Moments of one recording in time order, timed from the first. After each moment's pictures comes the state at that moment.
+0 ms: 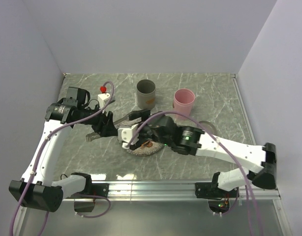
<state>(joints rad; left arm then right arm) -0.17 1.14 1.28 -1.17 0.79 0.37 1.20 1.35 1.27 -0.28 0.13 -0.90</state>
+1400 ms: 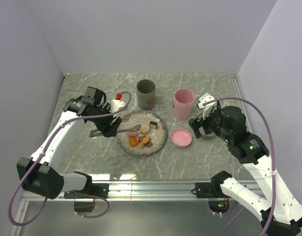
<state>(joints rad) -0.31 1.28 1.23 -1.08 0.40 0.52 0.49 0.76 1.05 -0.72 -0.03 -0.28</state>
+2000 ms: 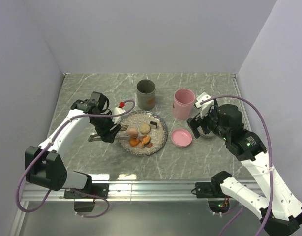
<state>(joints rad) -0.28 1.36 1.13 -1.09 0.37 0.66 0.49 0.79 1.05 -0.72 -0.04 -0.28</state>
